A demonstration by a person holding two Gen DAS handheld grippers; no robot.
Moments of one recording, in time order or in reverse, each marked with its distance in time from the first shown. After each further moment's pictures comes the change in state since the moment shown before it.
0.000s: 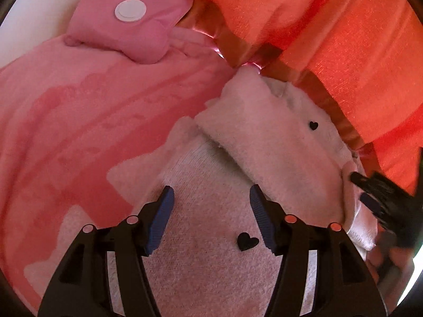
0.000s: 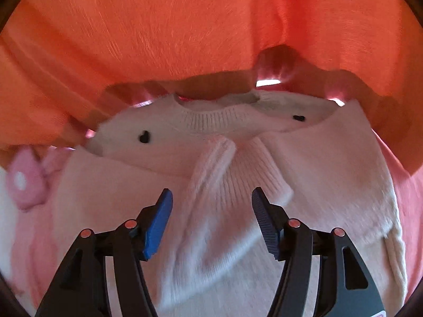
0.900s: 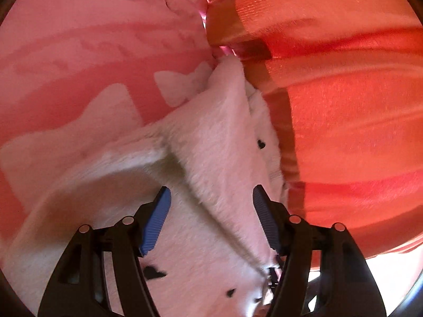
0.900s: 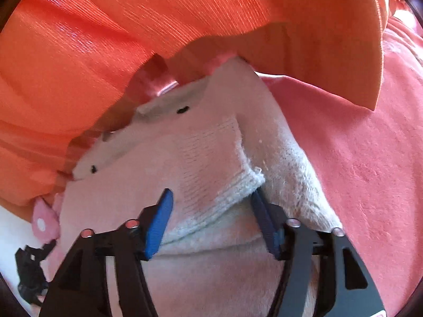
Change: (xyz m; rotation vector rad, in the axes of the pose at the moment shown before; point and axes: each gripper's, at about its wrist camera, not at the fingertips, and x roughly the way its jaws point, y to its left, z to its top) left arm 0.062 0.009 0.022 -0.397 0.199 -0.457; right arm -0.004 -0.177 -0.031 0.342 -0.026 0.151
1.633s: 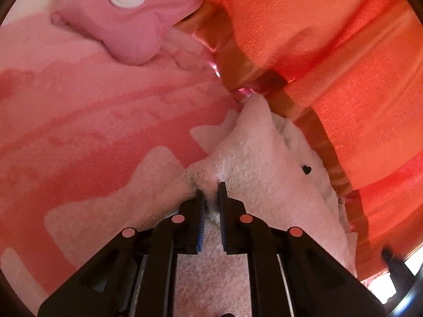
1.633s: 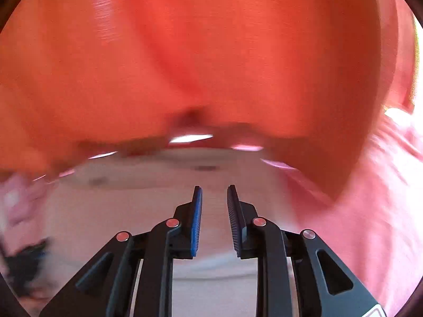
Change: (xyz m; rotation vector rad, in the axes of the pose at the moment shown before) left arm -0.009 -0.010 -0.016 0.288 -0.321 0.248; right arm -0.032 0.140 0.003 -0.418 -0.155 -0.028
